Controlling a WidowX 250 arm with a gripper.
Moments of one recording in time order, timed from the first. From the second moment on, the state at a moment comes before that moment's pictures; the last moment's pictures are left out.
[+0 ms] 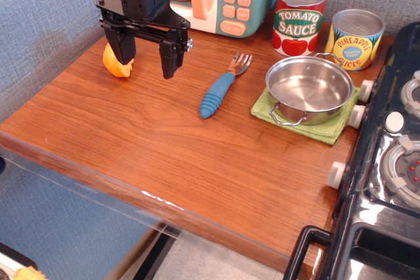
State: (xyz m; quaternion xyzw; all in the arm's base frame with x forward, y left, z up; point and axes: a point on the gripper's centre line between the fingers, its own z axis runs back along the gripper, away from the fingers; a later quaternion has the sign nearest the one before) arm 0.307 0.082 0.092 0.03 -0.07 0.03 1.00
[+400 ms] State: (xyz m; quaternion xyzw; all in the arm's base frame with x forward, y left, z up) arm 0.306 0.081 0.083 0.02 -0.06 0.03 1.00
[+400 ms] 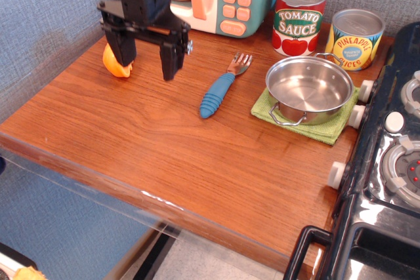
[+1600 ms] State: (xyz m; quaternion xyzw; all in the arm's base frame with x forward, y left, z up) arm 0.415 -0.015 0.052 0.03 -0.05 0.01 1.00
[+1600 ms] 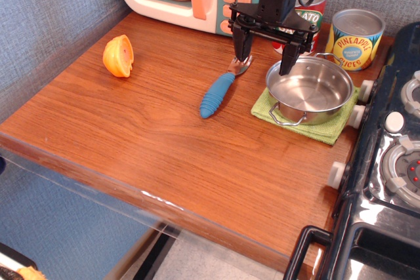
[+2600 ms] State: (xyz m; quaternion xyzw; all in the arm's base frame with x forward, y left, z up) arm 0.395 -0.010 0.014 -0.01 0.01 0.04 1.00
